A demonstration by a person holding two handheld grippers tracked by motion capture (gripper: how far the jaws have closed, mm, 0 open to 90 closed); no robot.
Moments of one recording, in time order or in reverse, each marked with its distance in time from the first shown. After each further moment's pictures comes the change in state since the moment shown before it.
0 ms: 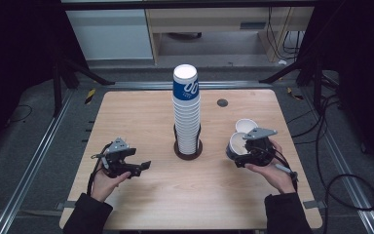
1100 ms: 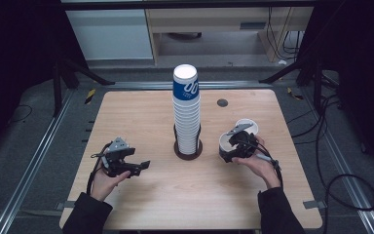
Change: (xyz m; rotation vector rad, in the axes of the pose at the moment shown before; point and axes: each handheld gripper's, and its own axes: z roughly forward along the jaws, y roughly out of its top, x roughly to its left) left arm 0.003 -0.001 0.001 0.017 0.012 -0.001; right arm 0.000 0.009 0.063 0.168 0.012 -0.026
